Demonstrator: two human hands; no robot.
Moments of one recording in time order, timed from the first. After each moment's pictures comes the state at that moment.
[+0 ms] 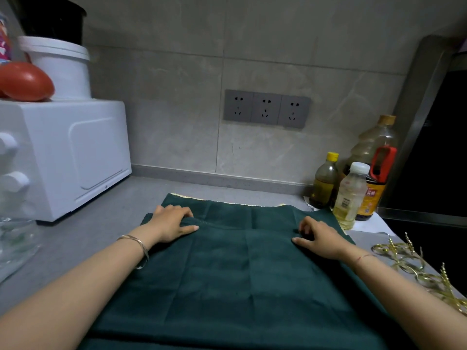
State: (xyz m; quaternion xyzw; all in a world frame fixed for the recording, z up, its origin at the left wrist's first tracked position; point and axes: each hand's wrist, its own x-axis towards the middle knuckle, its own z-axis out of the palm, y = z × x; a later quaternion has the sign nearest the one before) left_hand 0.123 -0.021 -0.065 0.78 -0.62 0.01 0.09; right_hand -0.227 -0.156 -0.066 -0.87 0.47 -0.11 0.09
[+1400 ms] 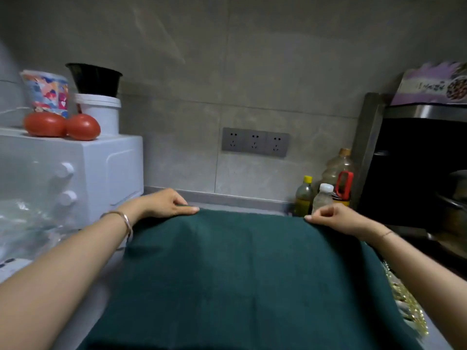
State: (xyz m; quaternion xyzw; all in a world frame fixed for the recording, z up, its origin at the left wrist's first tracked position) left_hand 0.088 0.099 0.070 0.71 -0.64 -0.17 0.22; right_hand -0.292 -0.048 0.064 -0.82 0.41 -0.23 0.31
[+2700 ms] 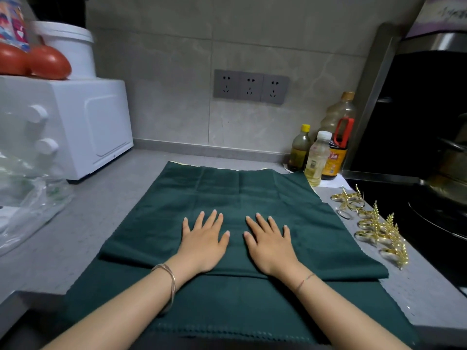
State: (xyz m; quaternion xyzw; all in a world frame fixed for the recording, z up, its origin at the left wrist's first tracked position) left_hand -0.050 0.123 -0.094 0.78 -0.62 -0.06 0.07; right_hand -0.204 0.063 -0.097 -0.86 0.51 -0.08 0.08
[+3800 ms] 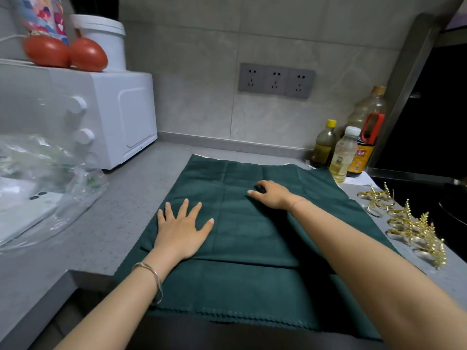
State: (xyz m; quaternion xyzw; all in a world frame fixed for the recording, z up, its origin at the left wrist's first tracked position) left_hand 0.036 0.166 -0.100 0.85 -0.52 -0.05 0.10; right_hand -0.127 -0.028 -0.058 -0.87 0.48 -0.07 0.14
